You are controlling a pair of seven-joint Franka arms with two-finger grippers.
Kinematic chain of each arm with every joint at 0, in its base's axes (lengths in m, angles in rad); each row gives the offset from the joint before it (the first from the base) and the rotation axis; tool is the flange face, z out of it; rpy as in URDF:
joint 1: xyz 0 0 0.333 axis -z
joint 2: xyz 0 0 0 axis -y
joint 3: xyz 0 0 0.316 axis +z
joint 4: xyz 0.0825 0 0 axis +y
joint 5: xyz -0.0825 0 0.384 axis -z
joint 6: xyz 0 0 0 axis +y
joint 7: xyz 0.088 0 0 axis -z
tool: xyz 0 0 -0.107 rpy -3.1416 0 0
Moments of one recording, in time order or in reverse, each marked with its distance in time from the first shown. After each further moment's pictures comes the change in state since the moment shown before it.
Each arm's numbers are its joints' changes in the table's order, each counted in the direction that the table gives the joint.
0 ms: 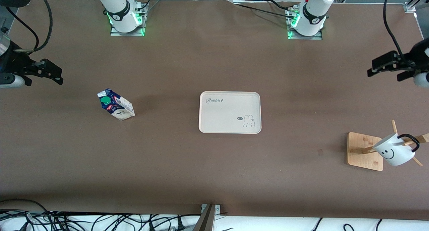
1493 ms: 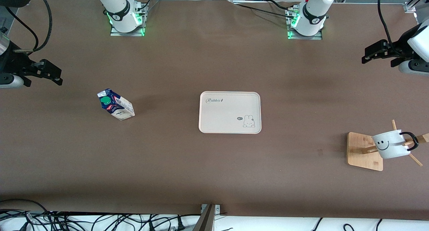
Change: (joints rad) left arm 0.015 0.116 0.022 0.202 -0.100 -0.004 -0.006; right arm 0.000 0.000 -0.001 -0.001 0.000 -0.011 0.001
